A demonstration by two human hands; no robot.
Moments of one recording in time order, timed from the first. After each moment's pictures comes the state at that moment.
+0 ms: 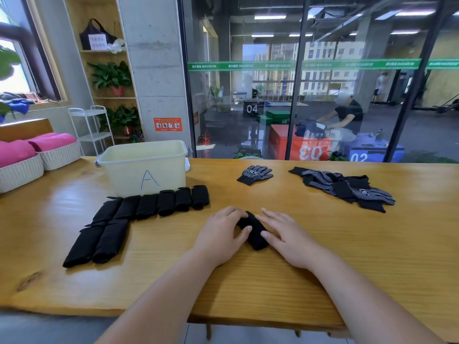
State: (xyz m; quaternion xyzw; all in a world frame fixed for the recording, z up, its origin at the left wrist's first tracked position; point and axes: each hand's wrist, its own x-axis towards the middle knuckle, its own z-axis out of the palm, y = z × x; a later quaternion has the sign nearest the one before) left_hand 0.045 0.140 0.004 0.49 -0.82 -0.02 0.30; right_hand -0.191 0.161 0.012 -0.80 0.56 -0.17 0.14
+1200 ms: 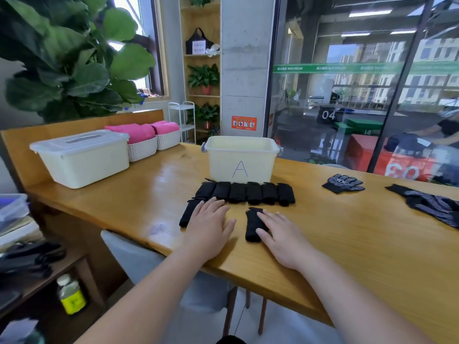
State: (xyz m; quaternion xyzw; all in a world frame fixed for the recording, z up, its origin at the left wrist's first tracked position) left_hand 0.265 0.208 -0.004 0.69 -0.68 0.08 0.25; right_hand 0.028 0.157 0.004 -0.86 0.49 -0.12 0.10
